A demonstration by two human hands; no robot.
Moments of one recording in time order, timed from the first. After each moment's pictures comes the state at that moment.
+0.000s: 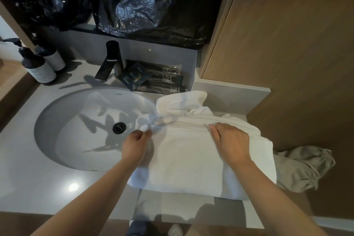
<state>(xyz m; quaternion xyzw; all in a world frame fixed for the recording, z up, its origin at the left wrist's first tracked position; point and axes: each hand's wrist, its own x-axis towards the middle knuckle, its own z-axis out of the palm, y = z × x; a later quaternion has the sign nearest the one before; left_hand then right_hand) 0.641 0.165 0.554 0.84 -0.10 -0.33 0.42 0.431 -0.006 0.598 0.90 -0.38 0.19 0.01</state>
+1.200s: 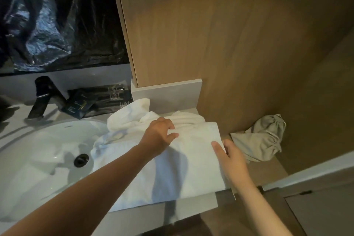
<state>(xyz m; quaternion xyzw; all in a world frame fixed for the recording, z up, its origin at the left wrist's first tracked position) 0.521 0.041 0.627 0.72 -0.62 -0.22 0.23 0.280 0.026 0.600 0.61 -0.60 0.28 -0.44</state>
